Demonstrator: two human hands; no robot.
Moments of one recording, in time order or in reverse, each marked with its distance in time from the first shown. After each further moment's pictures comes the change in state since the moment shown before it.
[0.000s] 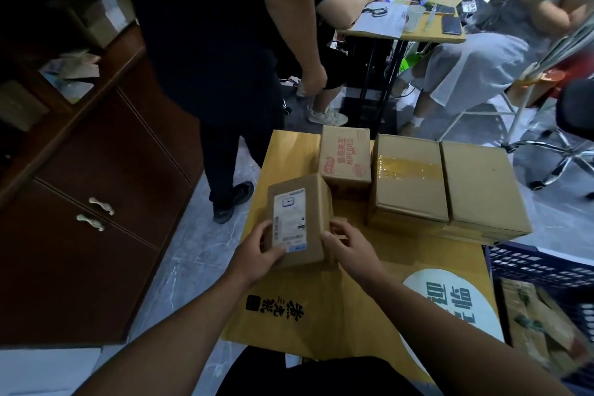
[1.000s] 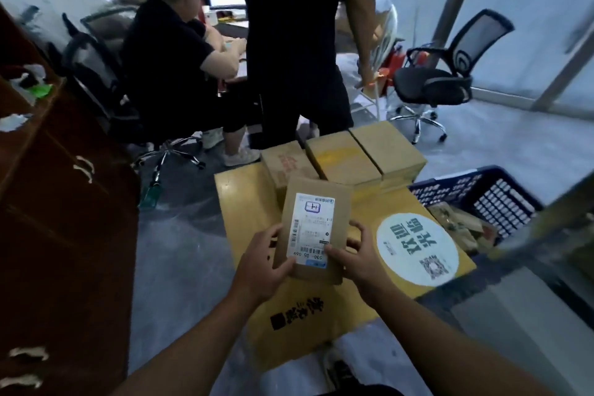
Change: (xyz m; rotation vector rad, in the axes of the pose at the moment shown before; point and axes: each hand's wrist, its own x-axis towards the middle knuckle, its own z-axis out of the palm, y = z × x) left_hand -0.015 0.020 -0.050 0.219 -0.225 0.708; right_hand -0.101 -0.015 0.072 0.573 0.560 -0.007
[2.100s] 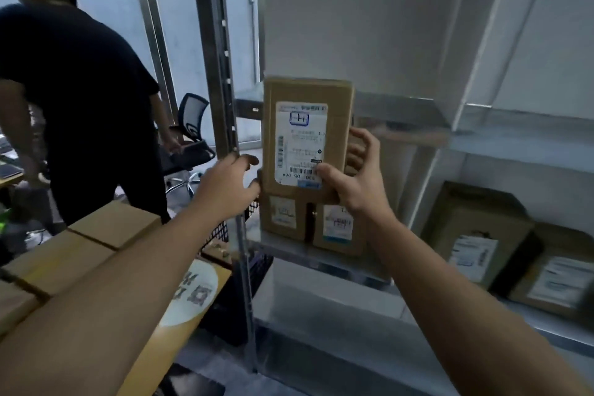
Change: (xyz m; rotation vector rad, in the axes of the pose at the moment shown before) left_hand -0.011 0.425 0.171 0.176 -0.238 0.956; right_hand -0.336 -0.164 -0.297 -0.198 0.940 -0.805
